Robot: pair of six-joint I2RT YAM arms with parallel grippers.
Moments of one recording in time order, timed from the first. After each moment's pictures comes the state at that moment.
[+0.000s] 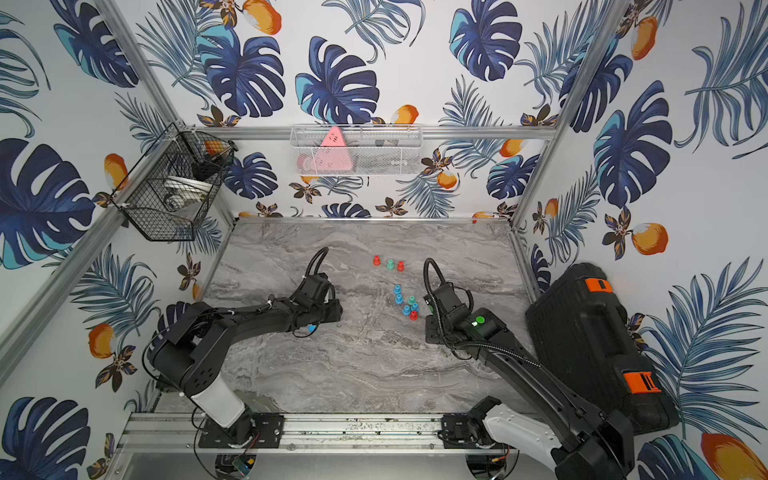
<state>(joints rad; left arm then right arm) -0.46 1.69 0.81 -0.08 0.01 -0.58 0.60 1.04 0.88 -0.96 0.22 0.56</state>
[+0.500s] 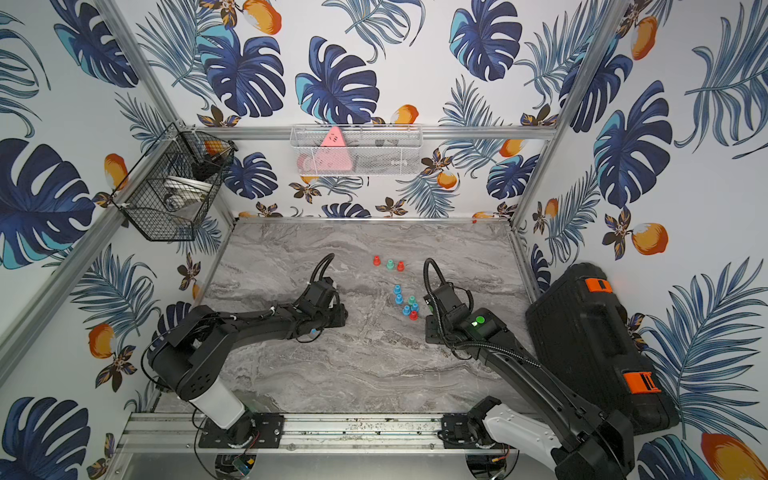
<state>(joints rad) -0.54 1.68 0.78 -0.03 -0.01 -0.60 0.60 1.04 0.88 -0.96 0.22 0.56</state>
